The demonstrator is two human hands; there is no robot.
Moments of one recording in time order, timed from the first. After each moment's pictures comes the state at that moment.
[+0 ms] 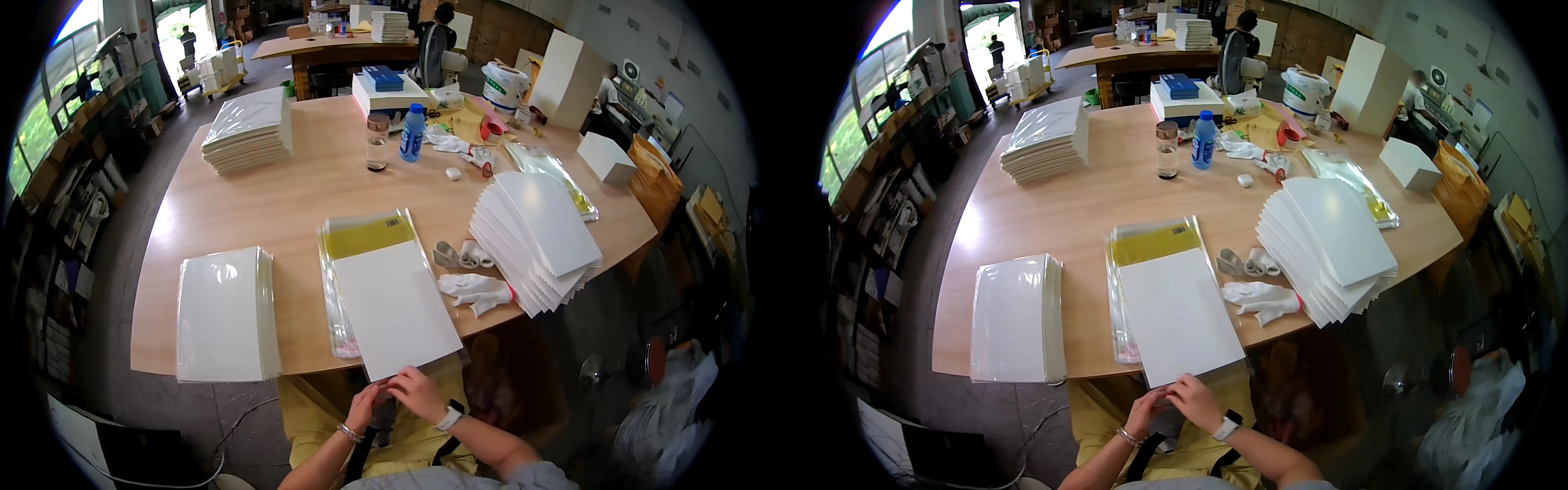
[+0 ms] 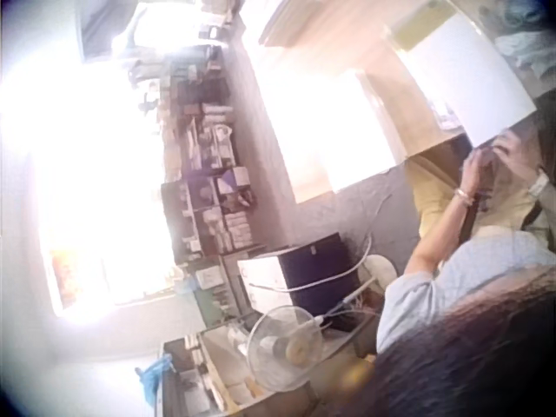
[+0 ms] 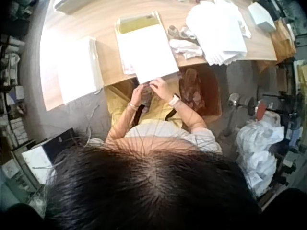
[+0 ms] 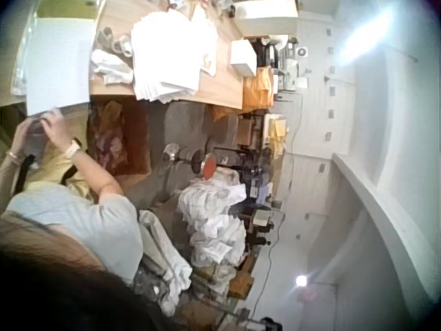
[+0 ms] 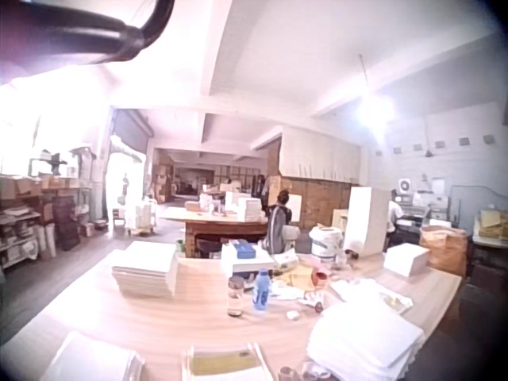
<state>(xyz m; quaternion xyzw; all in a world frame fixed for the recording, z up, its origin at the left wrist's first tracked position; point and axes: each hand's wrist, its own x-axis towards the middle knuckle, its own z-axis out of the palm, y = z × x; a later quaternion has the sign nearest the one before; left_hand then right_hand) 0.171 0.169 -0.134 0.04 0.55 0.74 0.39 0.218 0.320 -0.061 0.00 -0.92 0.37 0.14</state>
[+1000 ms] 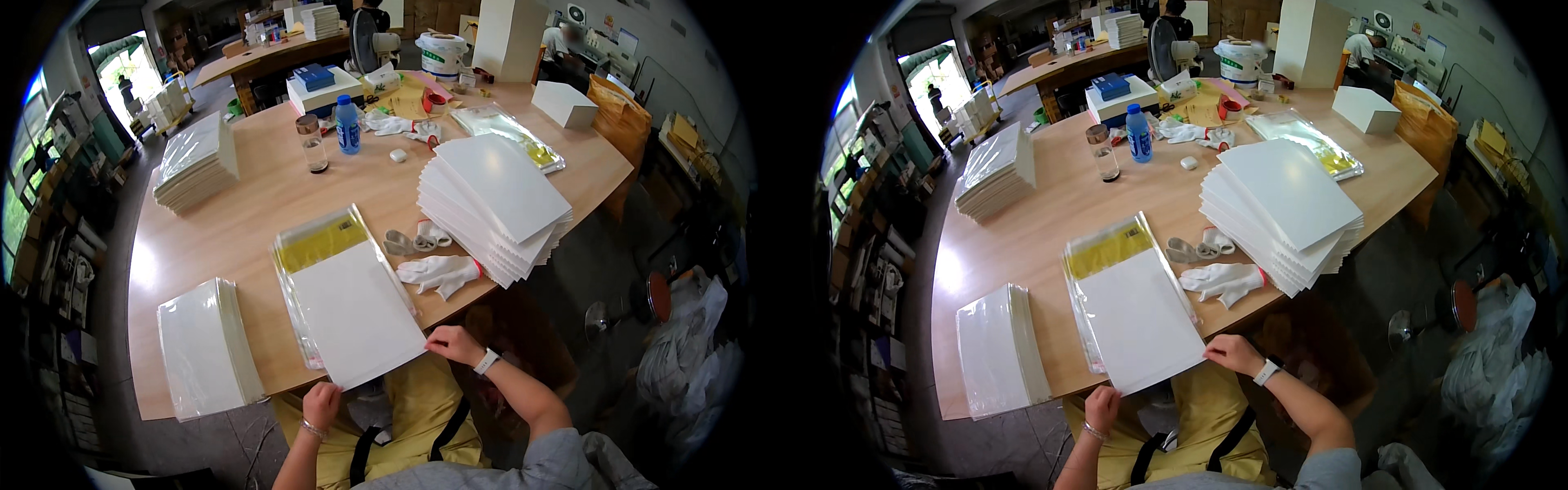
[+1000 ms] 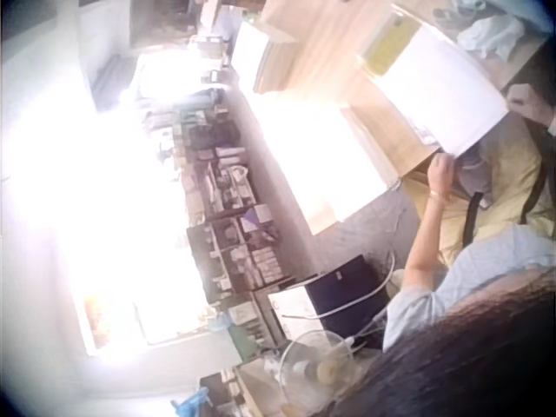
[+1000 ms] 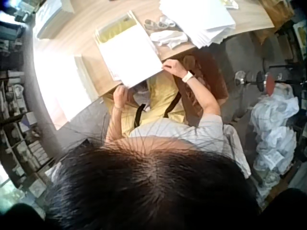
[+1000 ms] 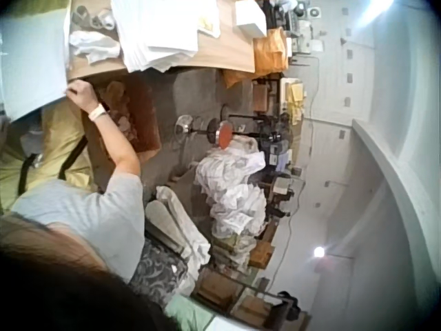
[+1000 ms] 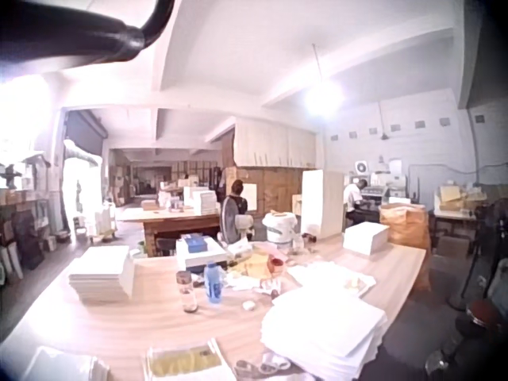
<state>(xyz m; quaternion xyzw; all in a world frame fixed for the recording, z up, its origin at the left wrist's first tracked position) 0.115 0.150 -0.095 0.40 0.82 0.40 -0.04 0.236 0.464 -0.071 0.01 -0.88 0.44 0.18</state>
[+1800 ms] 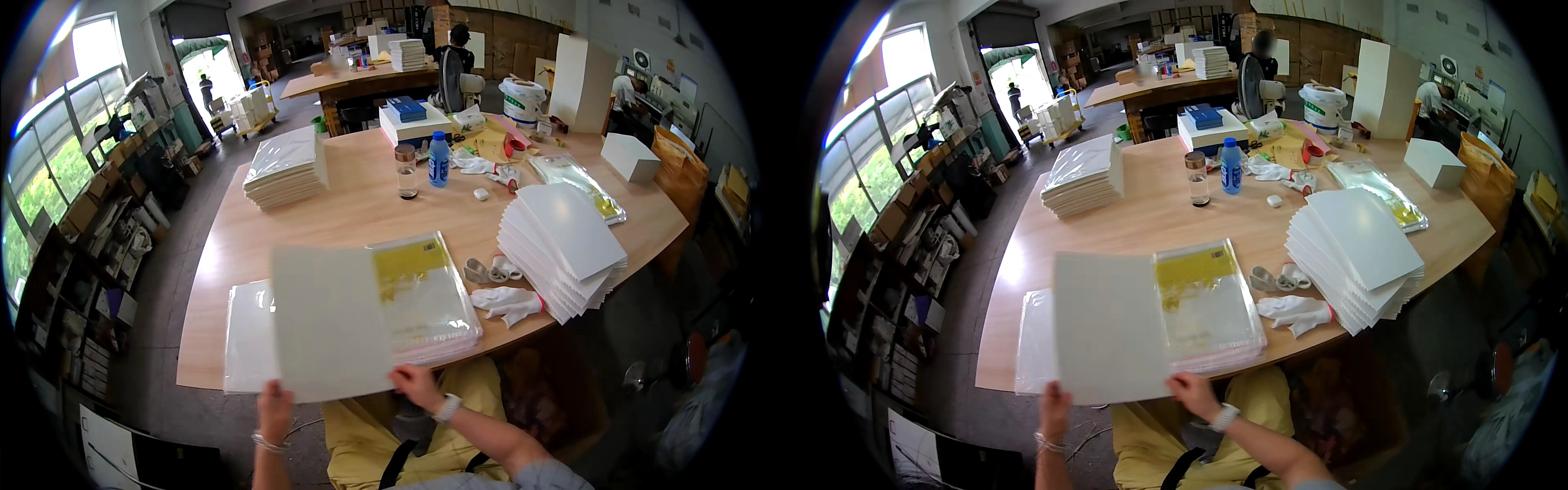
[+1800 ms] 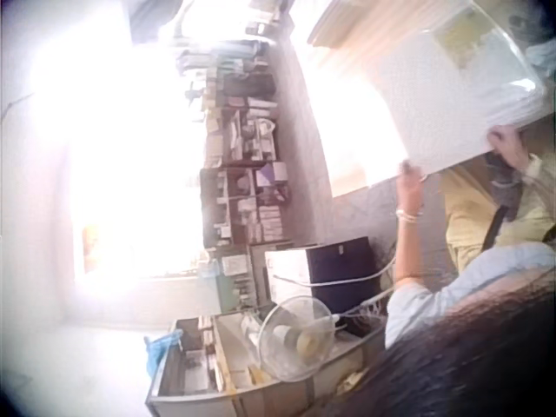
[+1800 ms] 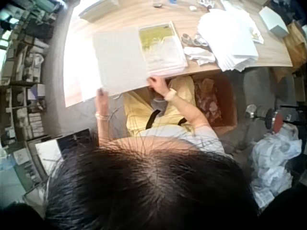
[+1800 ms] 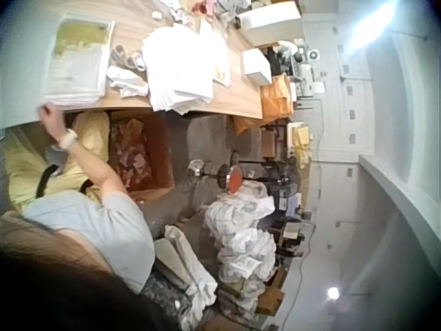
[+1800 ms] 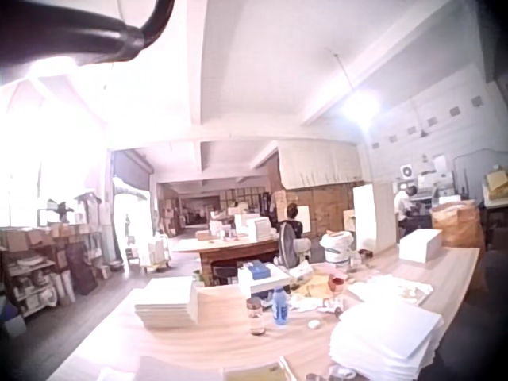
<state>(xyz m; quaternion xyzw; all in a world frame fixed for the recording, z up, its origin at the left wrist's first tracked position) 0.087 0.002 0.009 0.15 0.82 0.55 -0.06 0.155 0.284 -0.059 -0.07 -0.73 0.68 0.09</state>
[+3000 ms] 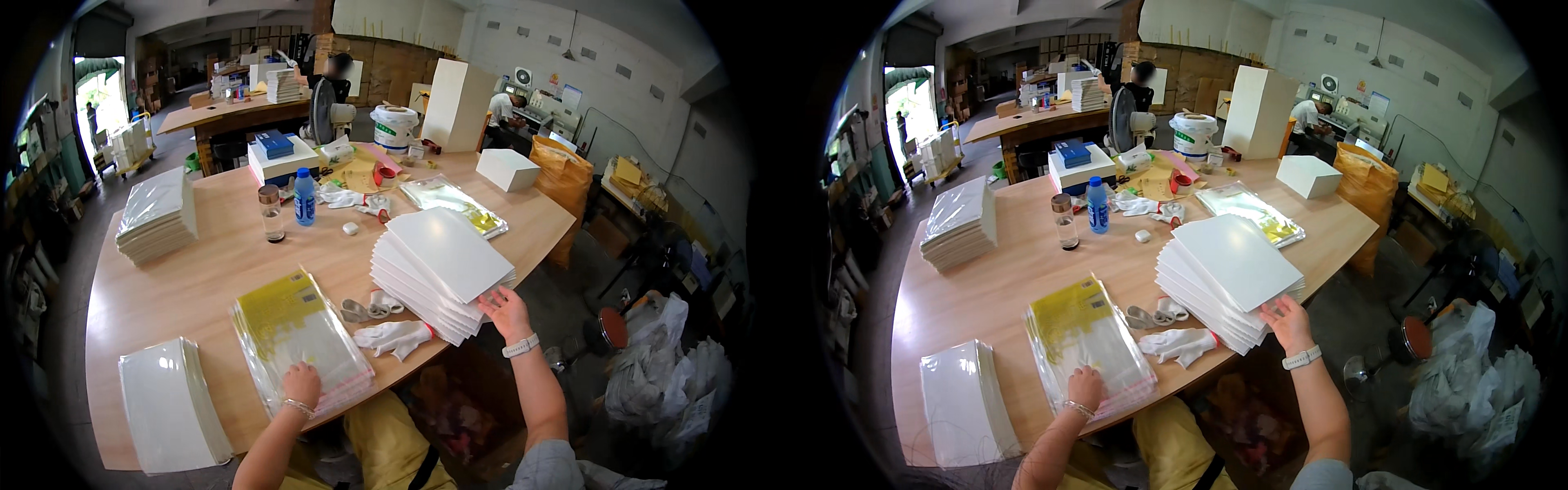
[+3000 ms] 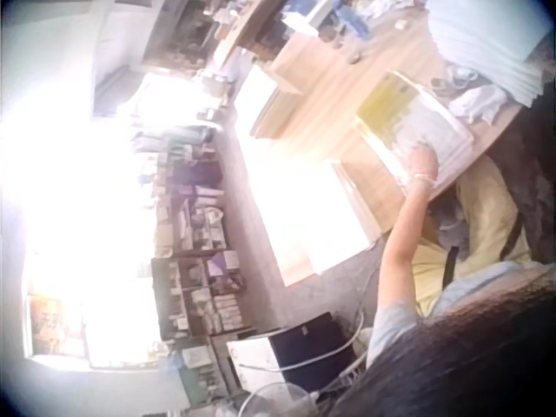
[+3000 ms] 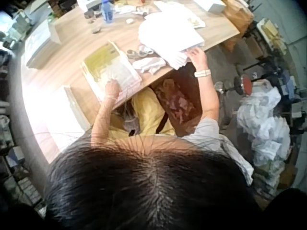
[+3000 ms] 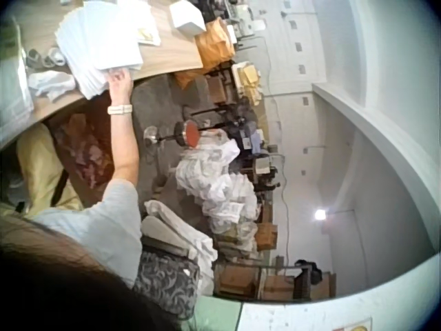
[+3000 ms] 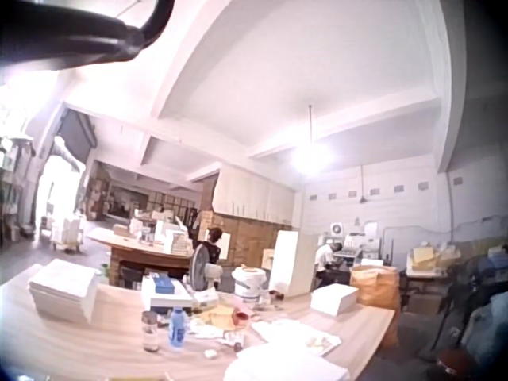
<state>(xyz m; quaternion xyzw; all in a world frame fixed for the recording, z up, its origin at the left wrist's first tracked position) 0.024 0.287 -0.061 0.46 0.89 0.04 -0.02 0.278 0.626 0.063 -0.30 -0.31 0.80 0.42</state>
